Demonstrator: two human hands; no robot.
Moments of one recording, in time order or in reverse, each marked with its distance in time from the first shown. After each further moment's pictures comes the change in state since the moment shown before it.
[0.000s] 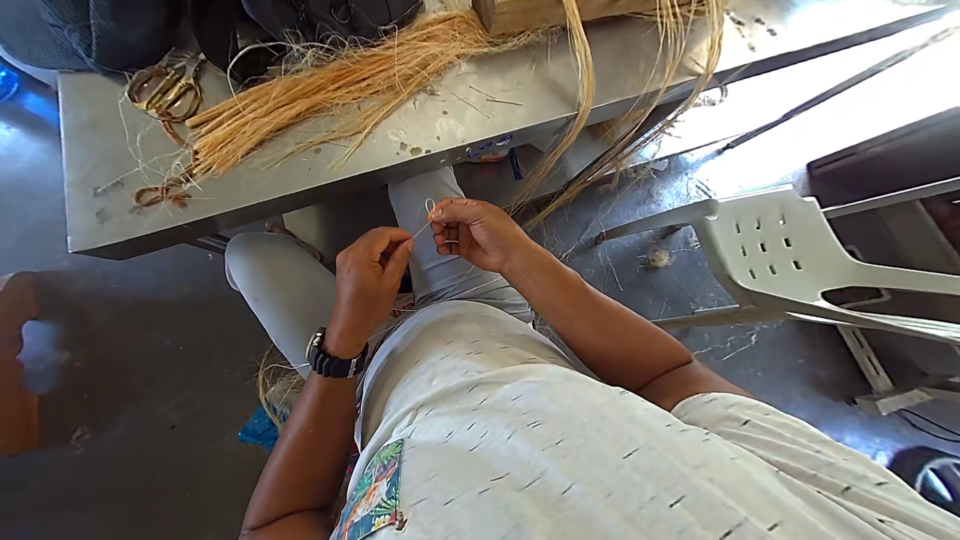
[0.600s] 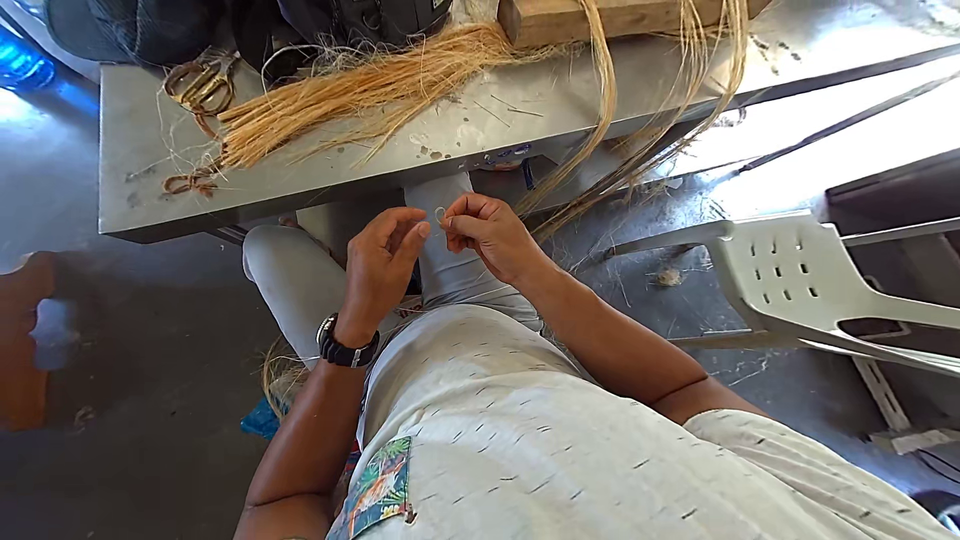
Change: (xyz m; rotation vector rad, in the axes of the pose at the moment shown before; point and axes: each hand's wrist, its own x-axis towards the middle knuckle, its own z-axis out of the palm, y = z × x) left_hand 0.004 0.016 -0.010 -0.238 0.023 -0.066; right_hand -0.021 0.008 0.017 -0.336 -0.019 -0.407
